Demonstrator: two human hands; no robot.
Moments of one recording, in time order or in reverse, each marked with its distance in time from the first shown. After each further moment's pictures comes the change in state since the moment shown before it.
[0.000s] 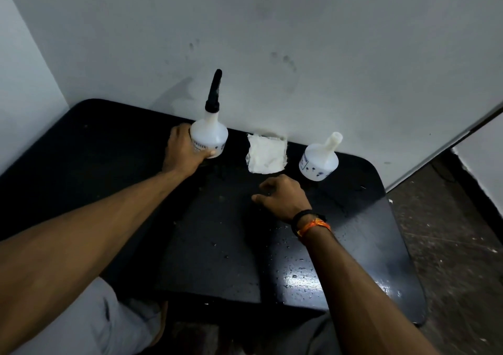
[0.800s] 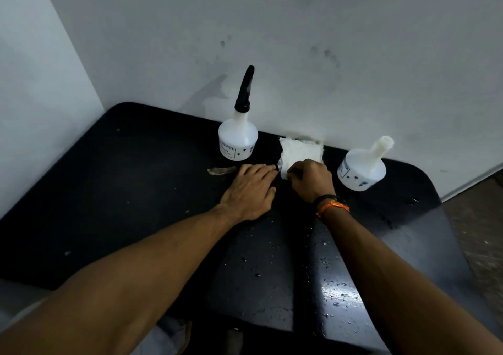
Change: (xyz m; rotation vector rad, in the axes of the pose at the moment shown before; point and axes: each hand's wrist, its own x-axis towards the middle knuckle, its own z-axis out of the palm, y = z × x) left_hand -0.044 0.007 0.070 0.548 -0.269 0.598; right_hand 0.079 0.002 0.020 -0.106 0.227 -0.098
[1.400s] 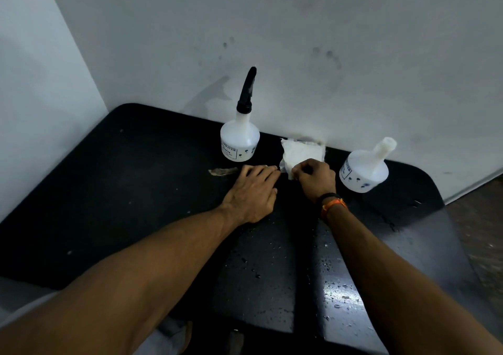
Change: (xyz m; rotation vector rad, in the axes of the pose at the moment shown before) left_hand -0.002 0.004 -0.003 0.101 -0.028 0.004; right_hand 0.005 0.004 0.005 0.430 0.037 0.333
